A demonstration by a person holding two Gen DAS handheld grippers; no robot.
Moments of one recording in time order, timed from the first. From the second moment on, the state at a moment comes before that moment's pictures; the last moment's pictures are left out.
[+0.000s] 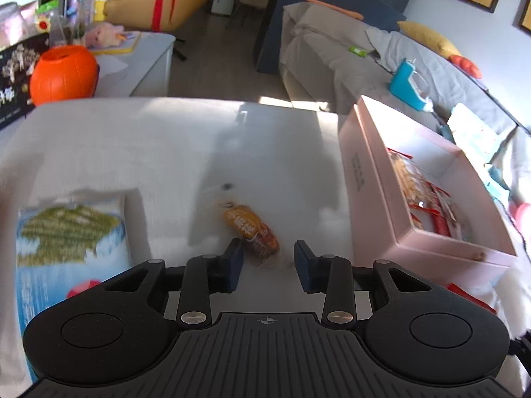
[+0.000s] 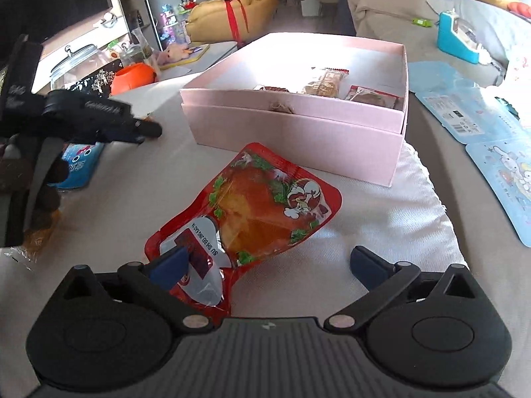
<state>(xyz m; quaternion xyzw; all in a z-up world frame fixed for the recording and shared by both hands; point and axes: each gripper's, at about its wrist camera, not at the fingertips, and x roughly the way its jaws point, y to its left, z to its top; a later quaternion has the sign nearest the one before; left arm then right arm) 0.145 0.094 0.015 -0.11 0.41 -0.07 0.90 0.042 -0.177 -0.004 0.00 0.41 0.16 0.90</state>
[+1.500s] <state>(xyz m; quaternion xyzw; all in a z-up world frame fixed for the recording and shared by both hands) 0.017 0.063 0.011 -0.12 0.42 -0.15 0.89 0.021 -0.193 0.017 -0.04 0.38 0.15 0.91</state>
